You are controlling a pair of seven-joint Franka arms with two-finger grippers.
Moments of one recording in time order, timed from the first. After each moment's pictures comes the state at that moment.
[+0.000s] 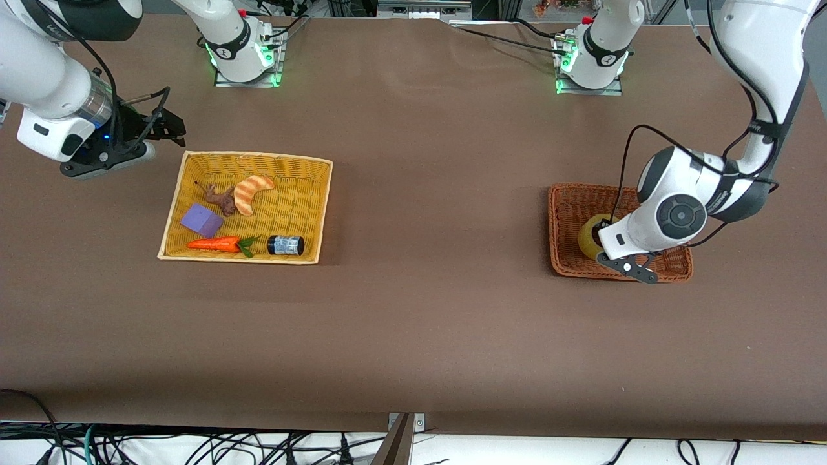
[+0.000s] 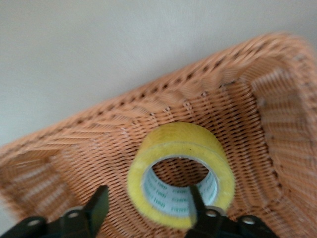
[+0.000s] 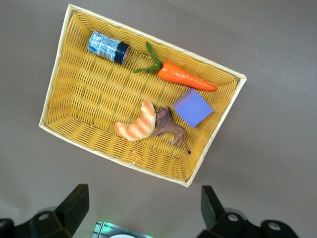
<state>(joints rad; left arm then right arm) 0.28 0.43 -0.44 -1.85 0.40 2.03 0.06 0.09 -0.09 0.03 -1.91 -0.02 1.68 -0.22</state>
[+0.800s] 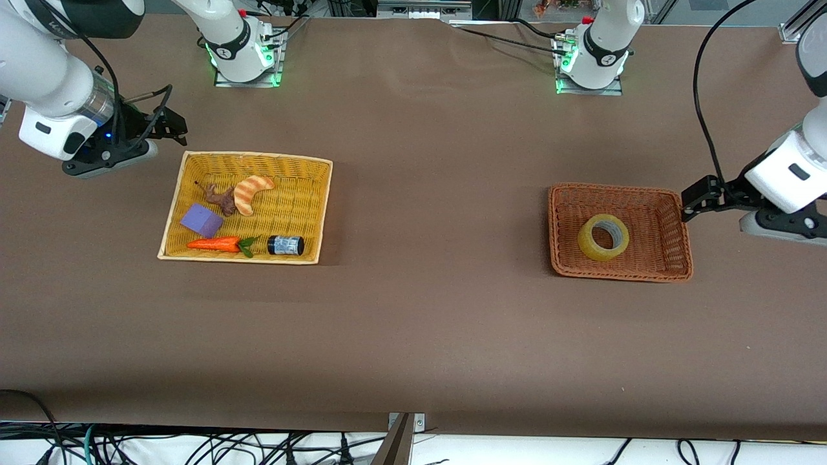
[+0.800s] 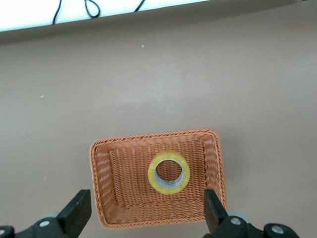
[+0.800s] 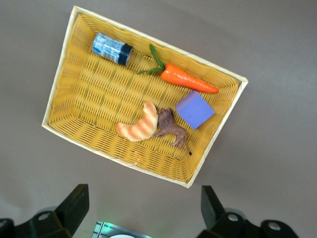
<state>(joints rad) 0.10 0.18 -0.16 -1.47 0.04 1.71 0.06 0.10 -0.09 0.04 -1.89 -0.02 1.67 -0.22</state>
